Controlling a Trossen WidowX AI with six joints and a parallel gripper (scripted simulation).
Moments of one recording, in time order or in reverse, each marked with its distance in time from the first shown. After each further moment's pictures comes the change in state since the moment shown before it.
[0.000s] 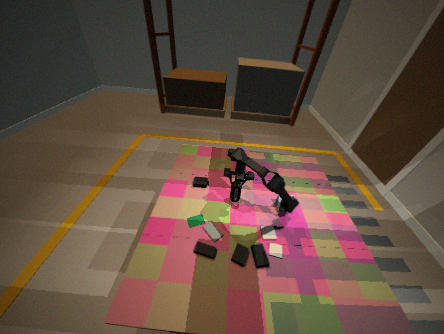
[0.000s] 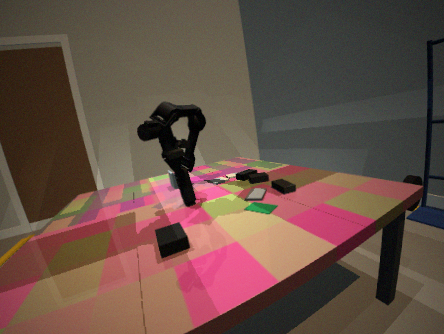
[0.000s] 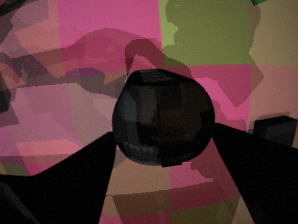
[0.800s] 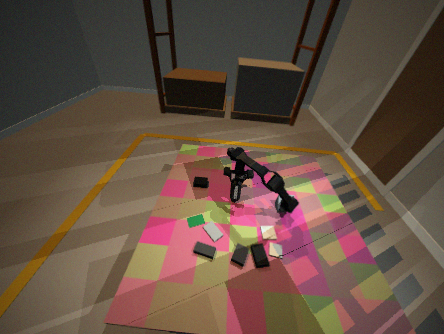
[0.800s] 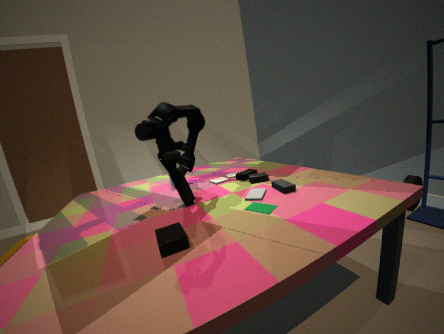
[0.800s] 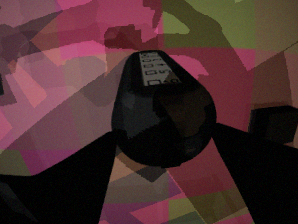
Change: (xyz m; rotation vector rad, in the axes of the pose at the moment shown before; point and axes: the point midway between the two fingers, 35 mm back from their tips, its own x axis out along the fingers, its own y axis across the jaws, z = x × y) arm 0.001 -0.001 -0.019 -0.015 0.063 0.013
